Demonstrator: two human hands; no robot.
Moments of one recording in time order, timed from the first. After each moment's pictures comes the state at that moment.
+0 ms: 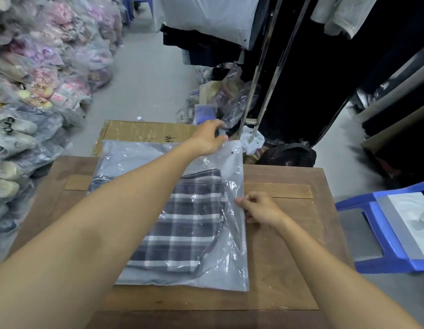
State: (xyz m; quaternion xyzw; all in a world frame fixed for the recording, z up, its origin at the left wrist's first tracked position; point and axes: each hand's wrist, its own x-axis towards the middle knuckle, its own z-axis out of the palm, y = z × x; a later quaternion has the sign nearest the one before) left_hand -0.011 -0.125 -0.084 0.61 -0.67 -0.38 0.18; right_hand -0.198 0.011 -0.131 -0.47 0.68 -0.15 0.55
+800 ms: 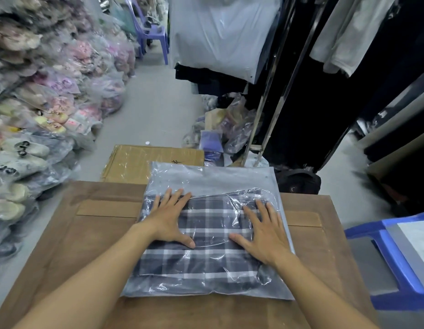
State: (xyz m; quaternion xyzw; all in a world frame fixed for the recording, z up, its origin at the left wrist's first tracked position) left_hand 0.099 -0.010 -0.137 0.60 -0.74 -0.30 -0.10; right_hand -0.188 0.018 -0.145 -0.73 0.66 0.05 0.19
